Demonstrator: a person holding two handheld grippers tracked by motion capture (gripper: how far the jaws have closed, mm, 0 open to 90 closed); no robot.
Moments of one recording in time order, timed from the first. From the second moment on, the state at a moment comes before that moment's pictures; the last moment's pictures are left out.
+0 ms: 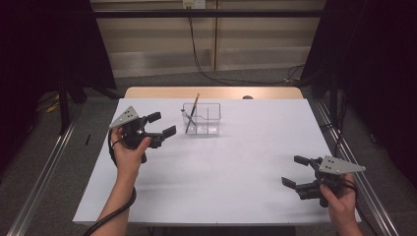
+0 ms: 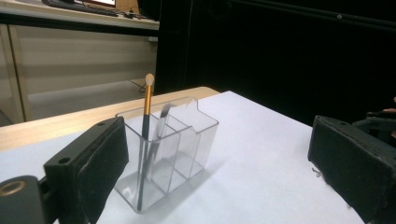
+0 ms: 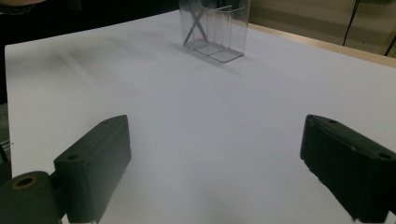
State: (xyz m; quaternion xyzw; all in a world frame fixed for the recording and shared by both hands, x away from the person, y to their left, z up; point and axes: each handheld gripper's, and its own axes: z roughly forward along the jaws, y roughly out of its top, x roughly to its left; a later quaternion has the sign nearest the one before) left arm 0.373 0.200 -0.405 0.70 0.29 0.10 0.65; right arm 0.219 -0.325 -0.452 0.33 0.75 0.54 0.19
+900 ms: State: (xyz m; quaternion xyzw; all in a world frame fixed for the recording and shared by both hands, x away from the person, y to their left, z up) left arm 0.352 0.212 -0.428 0.73 0.27 0.08 0.63; right arm 0.220 -0.324 -0.453 0.33 0.76 0.53 0.19
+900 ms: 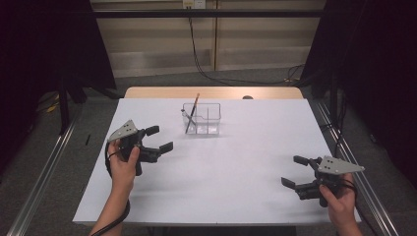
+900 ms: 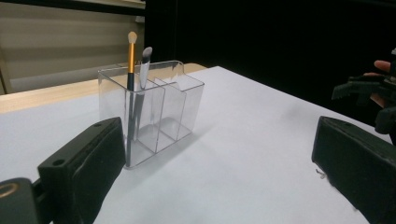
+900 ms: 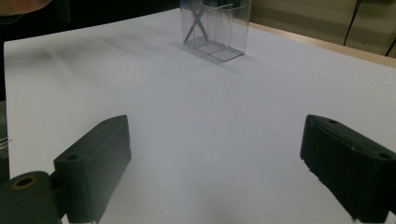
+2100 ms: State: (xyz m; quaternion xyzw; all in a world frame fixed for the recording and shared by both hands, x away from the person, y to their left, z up) left arm 0.322 0.247 -0.438 0.75 0.25 0.11 0.60; right arm 0.219 -0.329 -0.454 0.33 0.76 0.53 0.19
